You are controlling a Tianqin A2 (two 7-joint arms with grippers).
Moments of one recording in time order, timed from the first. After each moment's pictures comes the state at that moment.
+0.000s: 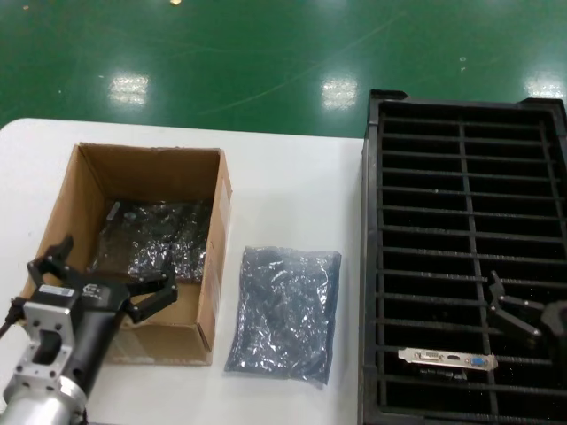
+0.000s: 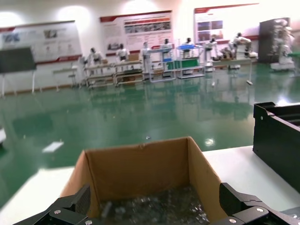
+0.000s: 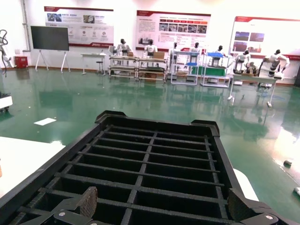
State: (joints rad) left arm -0.03 -0.32 1.60 -1.61 -1.74 0.03 -0.01; right arm 0.01 0.32 -1.59 1.59 1.81 -0.04 0.01
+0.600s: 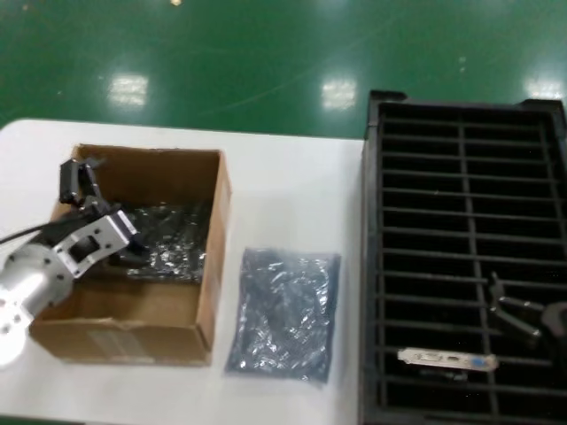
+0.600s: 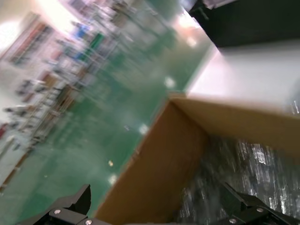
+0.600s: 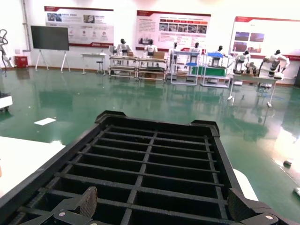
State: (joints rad) left arm -0.55 -0.51 1.77 -1.18 -1.18 0.31 0.06; right arm 0.01 0.32 -1.59 1.59 1.81 -0.04 0.01
